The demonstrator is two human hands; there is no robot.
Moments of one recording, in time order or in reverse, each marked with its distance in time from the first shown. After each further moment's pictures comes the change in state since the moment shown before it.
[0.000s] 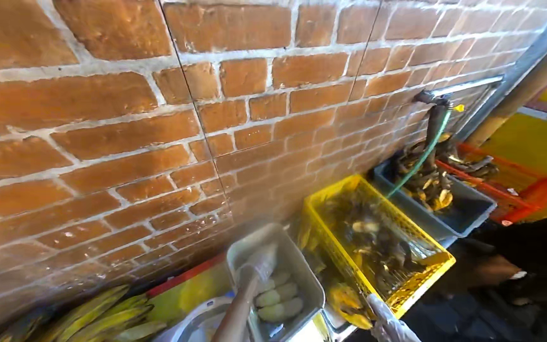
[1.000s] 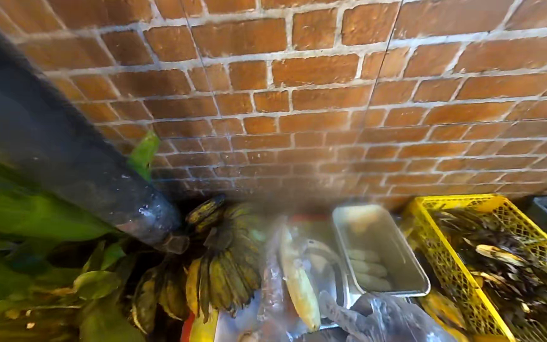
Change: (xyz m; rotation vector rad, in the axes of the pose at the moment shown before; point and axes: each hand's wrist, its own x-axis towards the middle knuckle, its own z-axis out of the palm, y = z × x) left_hand -0.347 -0.111 -0.096 -2.318 0.259 0.726; right_hand -0.072 -0.191 0.108 -0.239 -0.745 -0.964
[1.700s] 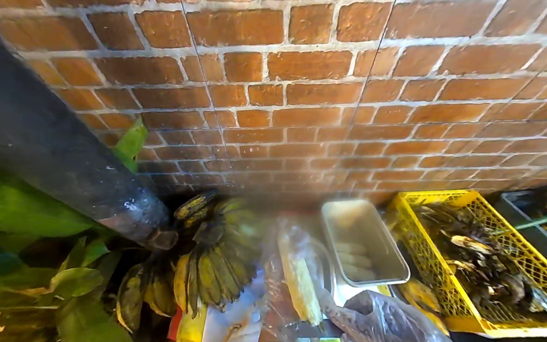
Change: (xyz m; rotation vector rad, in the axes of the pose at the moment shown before) left_hand 0.015 -0.029 0.006 -0.234 -0.058 0.040; right_hand -0.016 -0.003 0.001 0.011 0.030 0.009
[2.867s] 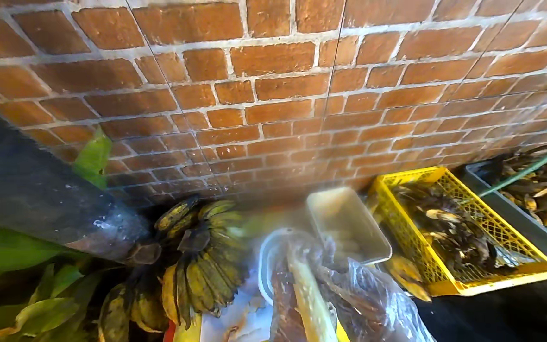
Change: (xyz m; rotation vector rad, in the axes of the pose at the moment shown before) left_hand -0.062 -0.038 0.010 0.436 0.182 0.006; right_hand 0.013 -0.006 0.024 -0.172 0.332 0.104
